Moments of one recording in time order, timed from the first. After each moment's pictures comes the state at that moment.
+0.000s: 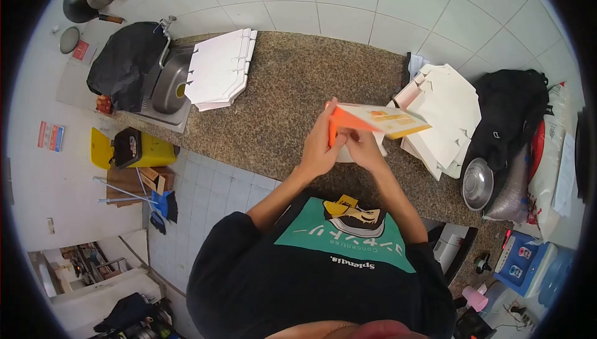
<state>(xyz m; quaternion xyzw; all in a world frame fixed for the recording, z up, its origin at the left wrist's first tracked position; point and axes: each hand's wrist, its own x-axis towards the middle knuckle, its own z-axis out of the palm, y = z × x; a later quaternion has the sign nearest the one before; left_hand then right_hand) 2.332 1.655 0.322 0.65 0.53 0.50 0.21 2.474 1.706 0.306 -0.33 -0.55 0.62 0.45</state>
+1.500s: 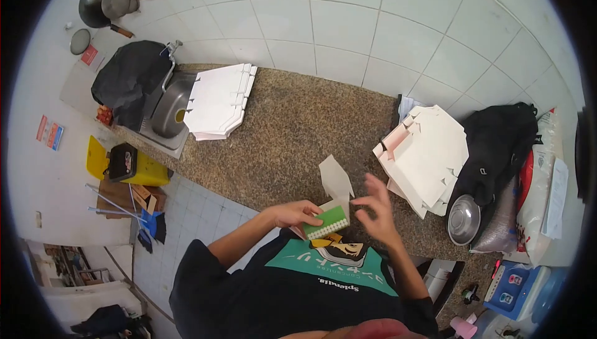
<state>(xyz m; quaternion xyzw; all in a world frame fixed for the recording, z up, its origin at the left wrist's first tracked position) 2.295 1.615 0.318 0.32 0.38 0.13 0.86 2.582 1.667 0.322 -0.34 -0.74 0.40 0.41</state>
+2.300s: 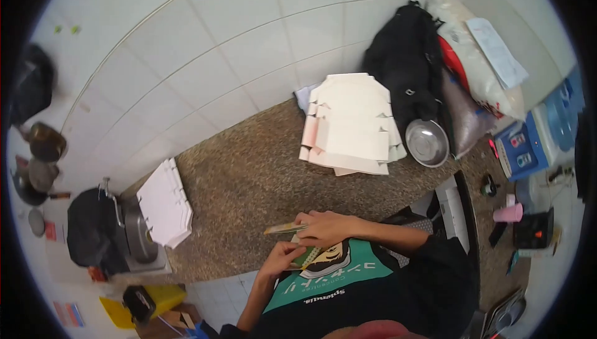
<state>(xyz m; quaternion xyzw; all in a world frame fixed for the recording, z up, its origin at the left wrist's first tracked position) 2.306 1.598 0.297 0.42 0.46 0.10 0.78 2.555 1.646 0.336 -0.30 -0.86 0.40 0.09</state>
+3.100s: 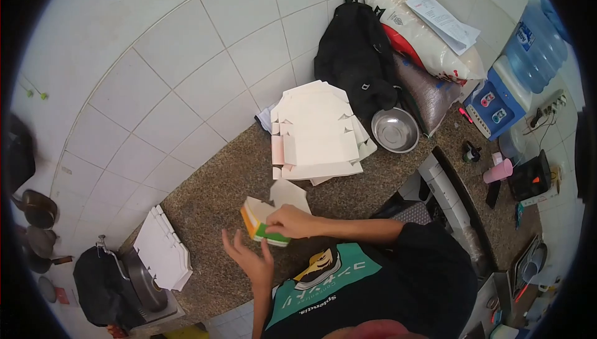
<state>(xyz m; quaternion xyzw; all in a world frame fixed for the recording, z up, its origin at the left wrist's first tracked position) 2.340 1.636 0.343 0.77 0.54 0.34 0.05 2.527 1.688 0.310 -0.38 -0.79 0.37 0.30</state>
